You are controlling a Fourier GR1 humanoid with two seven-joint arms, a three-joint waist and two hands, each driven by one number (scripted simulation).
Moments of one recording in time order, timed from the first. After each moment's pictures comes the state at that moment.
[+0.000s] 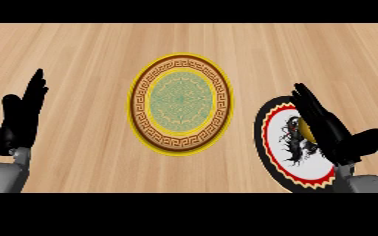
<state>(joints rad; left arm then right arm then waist) -0.14 0.54 -0.09 -1.38 0.13 0.33 0.15 -0.07 -0.38 0.11 -1.41 -0.32 0.12 -0.10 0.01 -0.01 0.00</state>
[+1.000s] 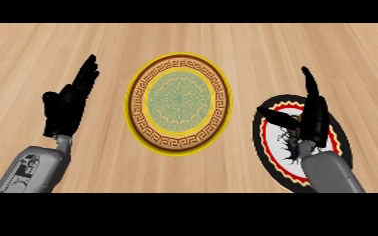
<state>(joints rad) -0.25 0.39 -0.19 -1.43 0.14 0.22 0.09 -0.24 -0.29 0.22 -1.31 0.36 -0.67 0.27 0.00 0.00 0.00</state>
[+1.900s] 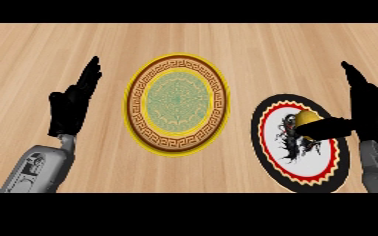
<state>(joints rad) -0.26 0.36 -0.17 -1.39 0.11 0.20 0.07 -0.25 -0.60 0.23 -1.80 0.49 -0.06 1.05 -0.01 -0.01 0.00</state>
